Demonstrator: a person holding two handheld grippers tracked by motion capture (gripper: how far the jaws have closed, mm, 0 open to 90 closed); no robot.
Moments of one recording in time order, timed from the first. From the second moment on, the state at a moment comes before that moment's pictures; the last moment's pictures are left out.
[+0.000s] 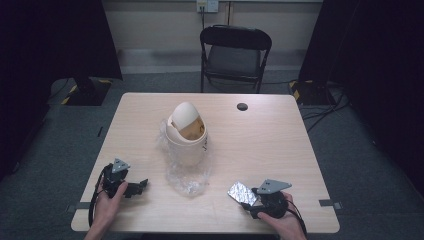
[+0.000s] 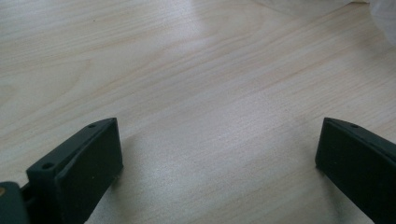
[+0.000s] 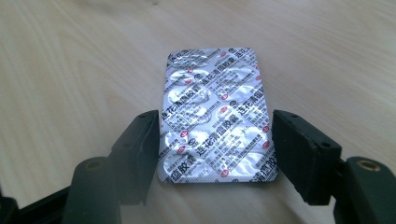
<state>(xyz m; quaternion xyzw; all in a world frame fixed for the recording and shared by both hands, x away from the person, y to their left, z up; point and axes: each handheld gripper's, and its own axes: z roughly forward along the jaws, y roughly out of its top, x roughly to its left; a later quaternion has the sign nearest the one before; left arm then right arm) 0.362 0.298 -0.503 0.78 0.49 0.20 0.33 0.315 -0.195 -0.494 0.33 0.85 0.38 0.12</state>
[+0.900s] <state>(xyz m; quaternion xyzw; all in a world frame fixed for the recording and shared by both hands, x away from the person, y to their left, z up) 0.362 0.298 -0.503 0.78 0.49 0.20 0.33 0.324 -0.197 -0.495 0.36 0.84 0.38 0.13</state>
